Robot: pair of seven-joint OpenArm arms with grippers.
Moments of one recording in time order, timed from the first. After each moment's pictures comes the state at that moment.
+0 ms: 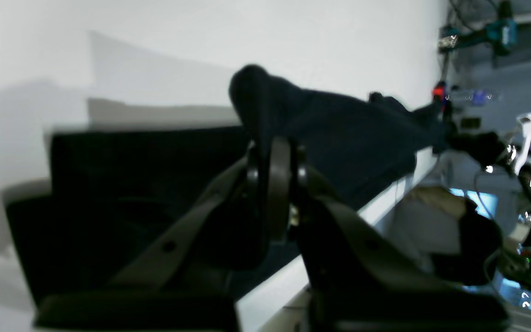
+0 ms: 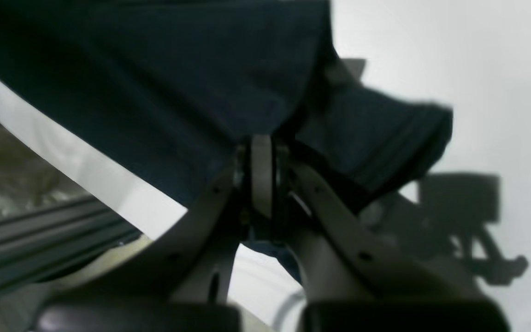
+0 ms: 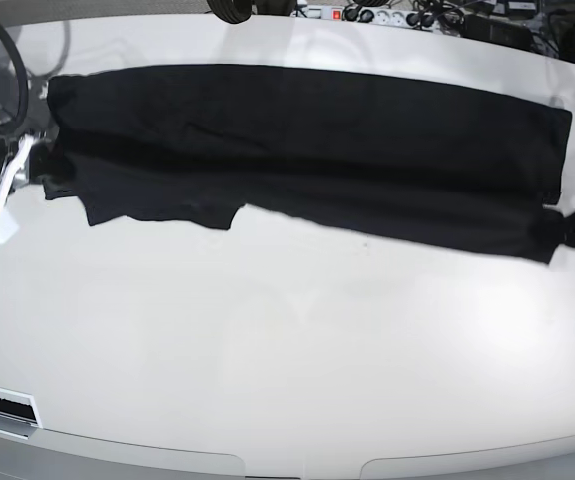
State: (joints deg) left arm -19.8 -43.9 -4.7 34.0 -85.4 -43.9 79.9; right arm -12.2 27.5 23.6 93.6 58.3 40.4 -78.9
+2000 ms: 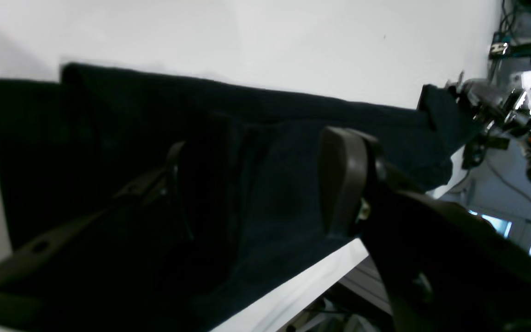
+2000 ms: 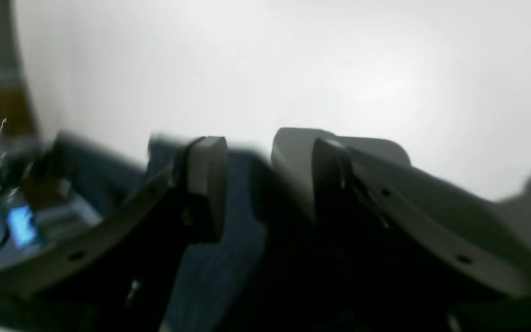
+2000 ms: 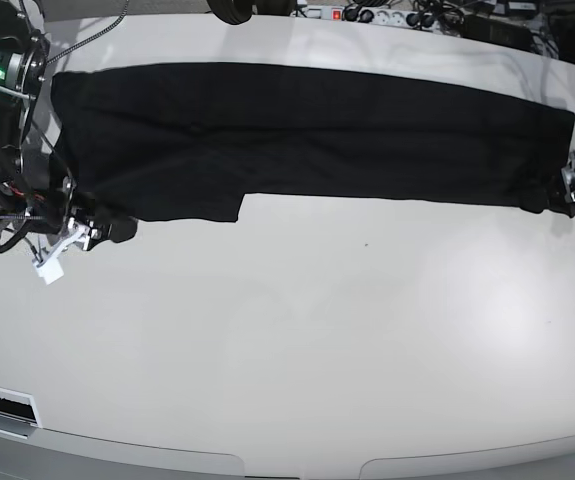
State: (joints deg) left arm -12.5 -42.6 -4.7 34.0 -78.7 -43.7 67.0; right arm 17.9 19.6 20.1 37.7 49.4 38.4 -68.5
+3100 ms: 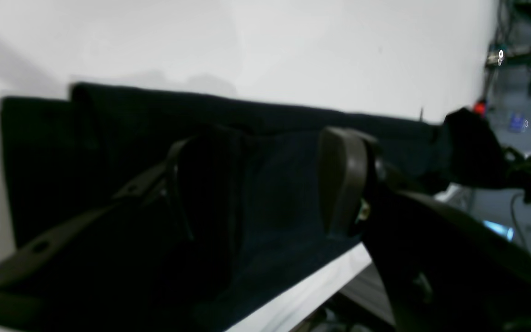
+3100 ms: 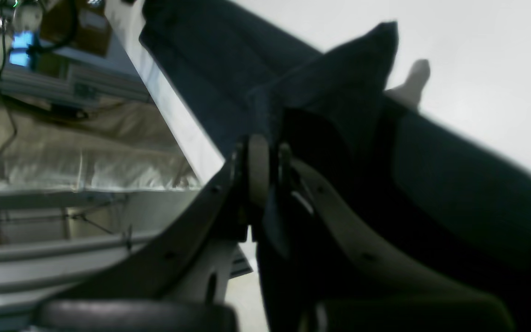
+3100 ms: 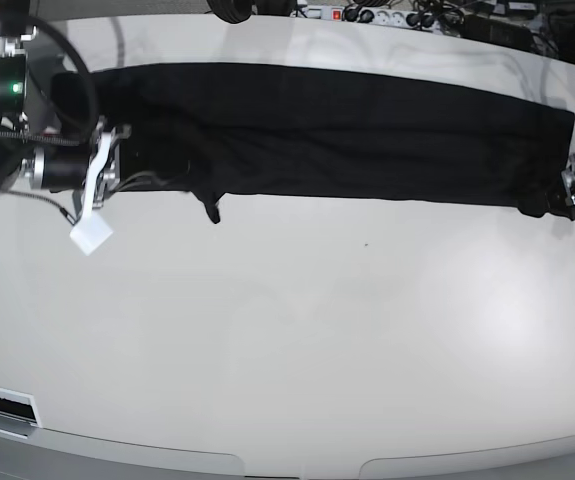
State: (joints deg) left arm -12.5 -42.6 -4.7 34.0 -78.6 -43.8 65.3; right arm -9.2 20.0 9.2 93.9 76.7 40.5 -83.4
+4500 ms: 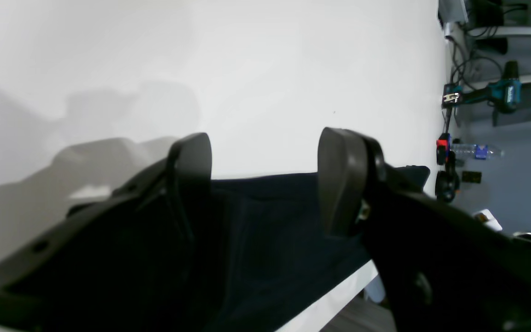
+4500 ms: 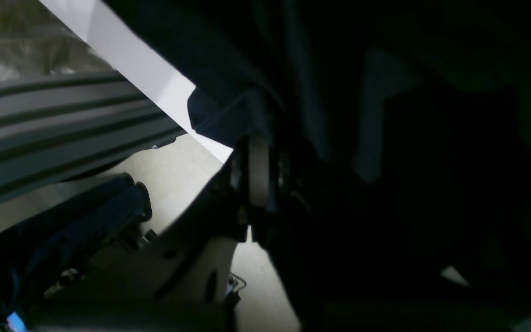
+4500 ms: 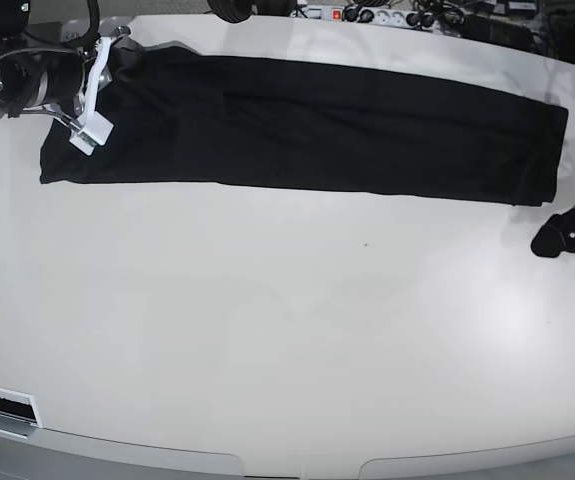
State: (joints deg) left arm -17.1 -43.0 -8.3 34.0 -82.8 -43.7 65.5; right arm -23.3 22.1 10.7 100.7 51.2 40.4 -83.2
